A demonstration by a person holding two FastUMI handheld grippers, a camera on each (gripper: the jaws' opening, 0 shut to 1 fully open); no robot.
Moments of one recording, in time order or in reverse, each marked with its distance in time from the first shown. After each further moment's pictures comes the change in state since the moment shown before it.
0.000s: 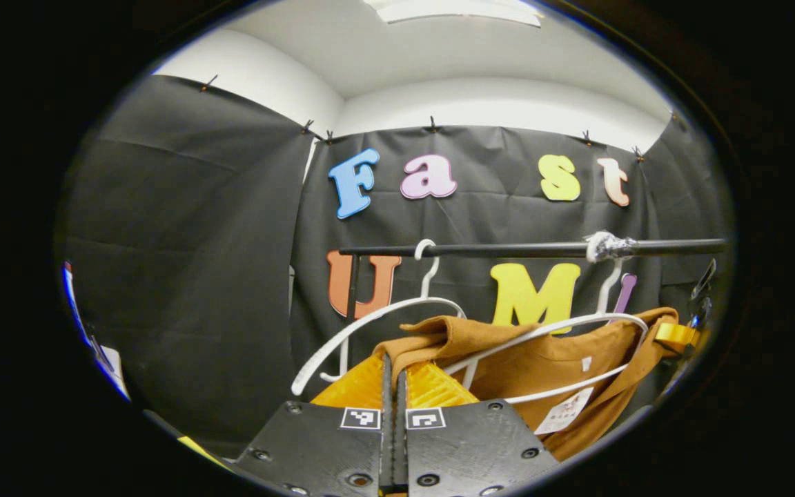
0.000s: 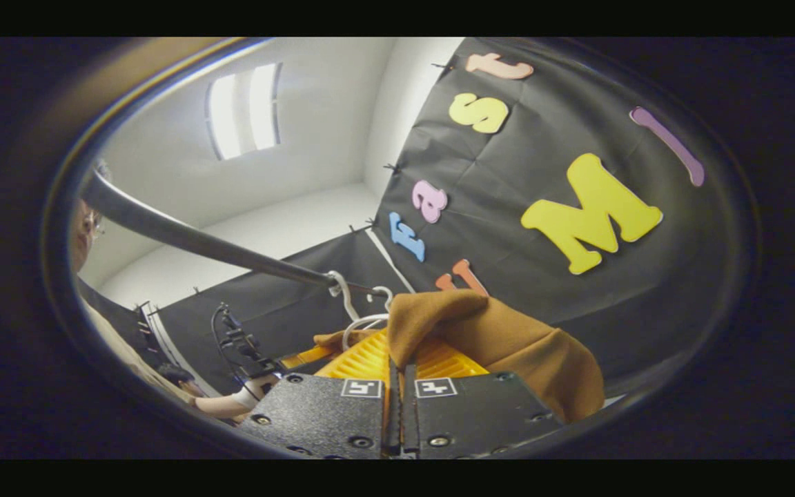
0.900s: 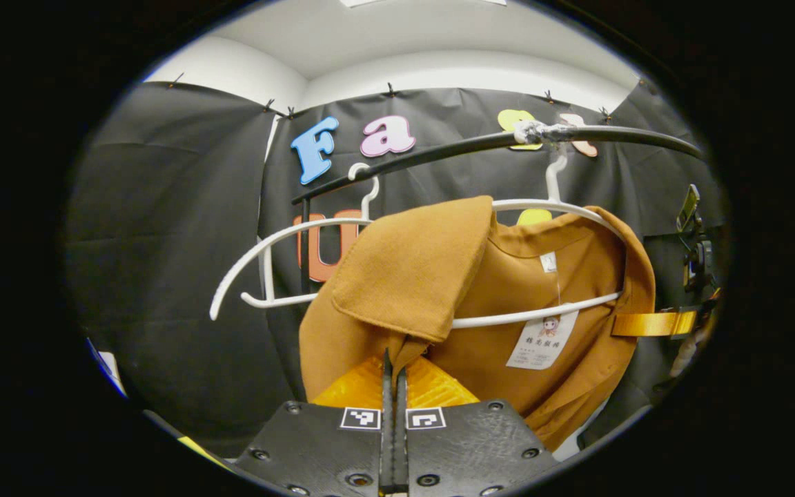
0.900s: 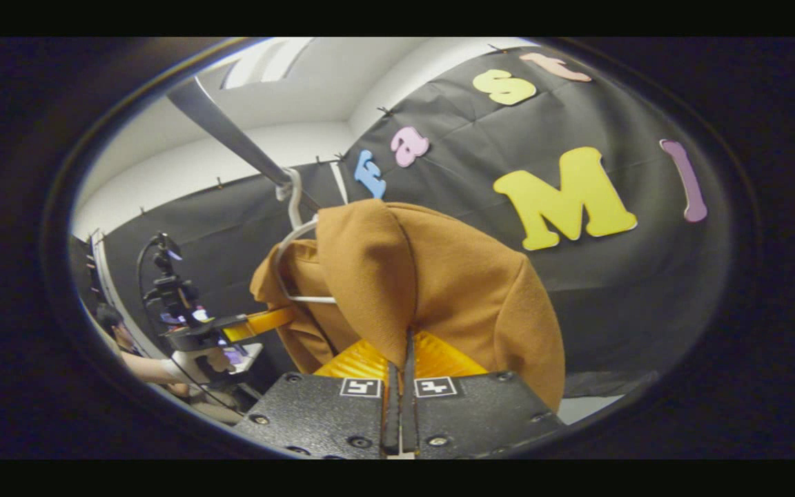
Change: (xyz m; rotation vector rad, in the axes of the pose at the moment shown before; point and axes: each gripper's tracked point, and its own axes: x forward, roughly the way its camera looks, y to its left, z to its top) left arm -0.002 -0.058 -0.095 0.077 0.121 -0.093; right arm 0.001 -0.039 -0.090 -0.229 0.292 -0.227
